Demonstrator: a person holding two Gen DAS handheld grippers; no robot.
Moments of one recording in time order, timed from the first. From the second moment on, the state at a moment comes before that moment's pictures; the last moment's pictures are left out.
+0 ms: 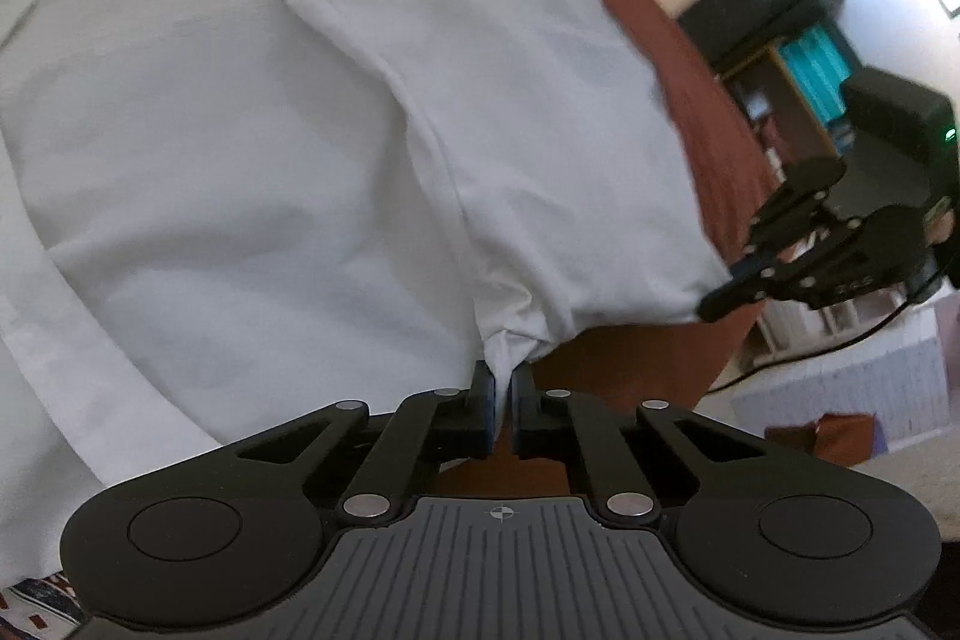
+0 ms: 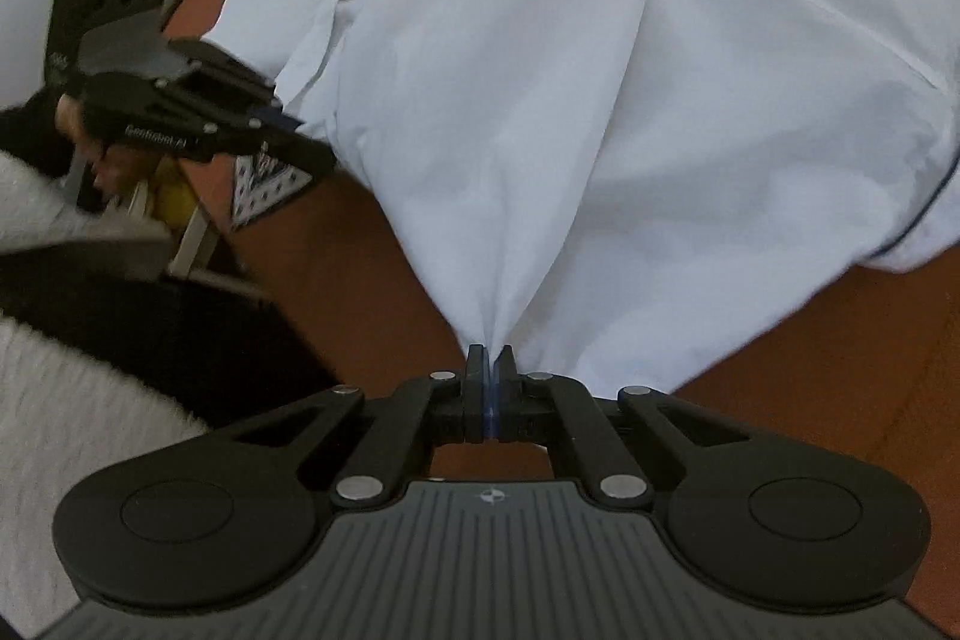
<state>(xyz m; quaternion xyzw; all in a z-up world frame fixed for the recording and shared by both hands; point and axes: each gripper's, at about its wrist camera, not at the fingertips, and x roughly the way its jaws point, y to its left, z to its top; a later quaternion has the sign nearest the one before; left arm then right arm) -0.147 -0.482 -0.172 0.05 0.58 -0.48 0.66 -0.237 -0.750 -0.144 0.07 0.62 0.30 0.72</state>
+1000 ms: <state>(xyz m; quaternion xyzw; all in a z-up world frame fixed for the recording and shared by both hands) 0.024 -0.565 -0.089 -0.10 0.50 -0.43 0.74 -0.068 -0.862 -0.066 0.11 0.48 0.11 0.86</state>
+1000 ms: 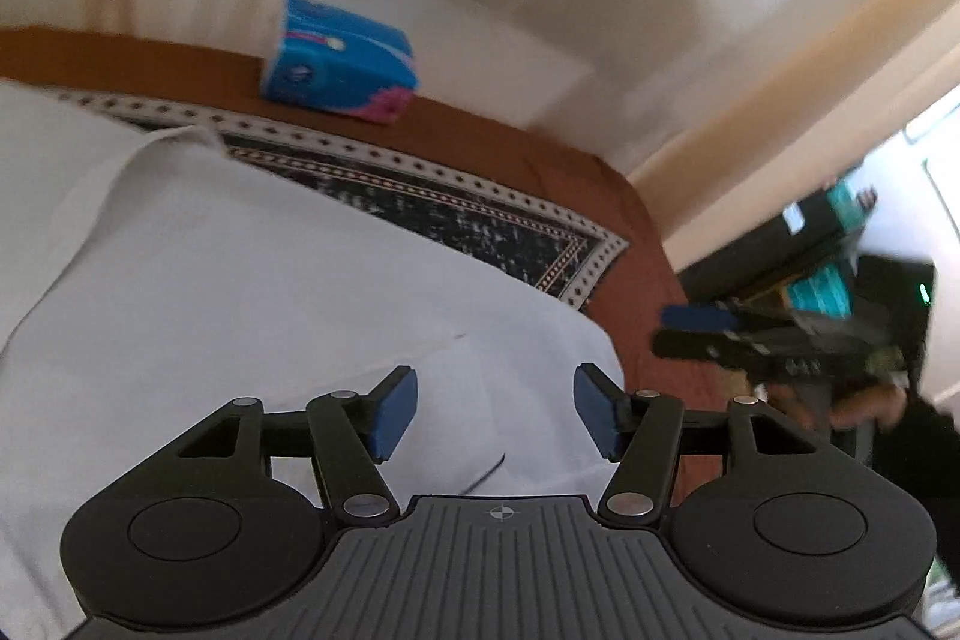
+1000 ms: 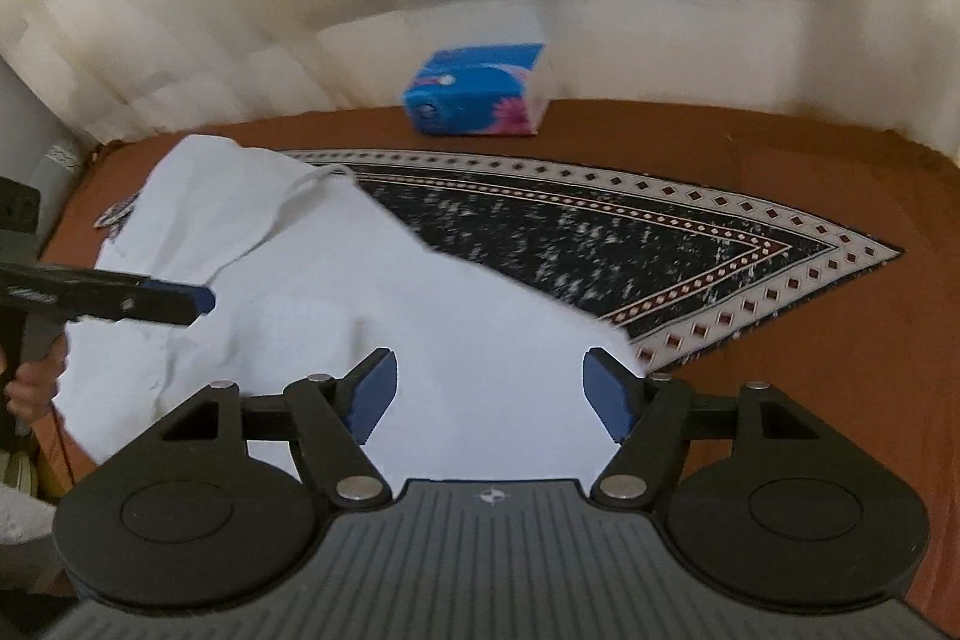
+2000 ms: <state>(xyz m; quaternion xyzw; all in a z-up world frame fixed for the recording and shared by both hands) 0.056 -0.559 -0.066 -0.10 0.57 -0.33 0.74 -0.062 -0.829 -0.053 0.16 0.43 0.44 0.78</state>
